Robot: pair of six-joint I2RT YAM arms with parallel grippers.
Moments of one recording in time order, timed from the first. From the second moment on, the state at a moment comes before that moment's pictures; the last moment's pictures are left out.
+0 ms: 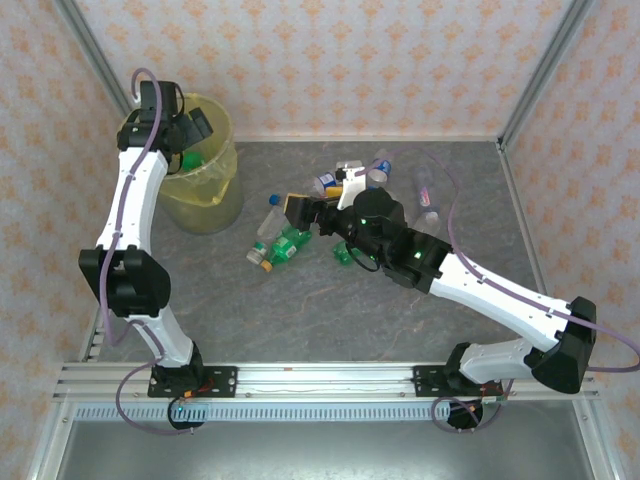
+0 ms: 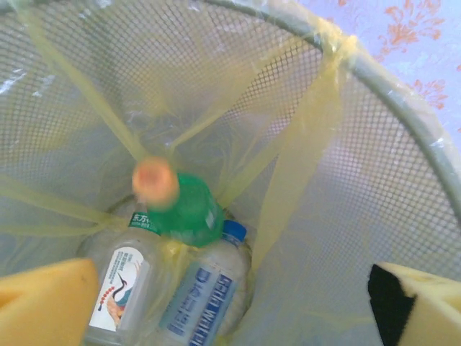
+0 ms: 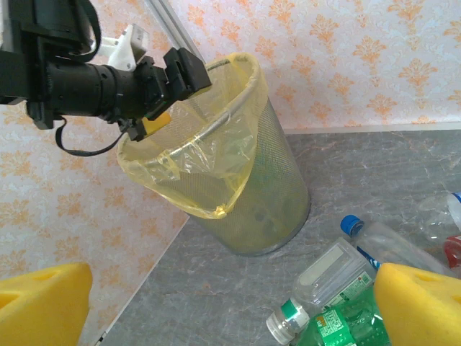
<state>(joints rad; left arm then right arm) 0.09 1.75 1.90 -0.85 -0.16 -0.46 0.96 1.26 1.20 -0.12 0.21 0.55</state>
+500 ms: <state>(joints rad) -0.13 1.48 1.76 -0.78 -0.28 -0.43 0.96 1.26 1.19 -0.12 0.31 0.61</state>
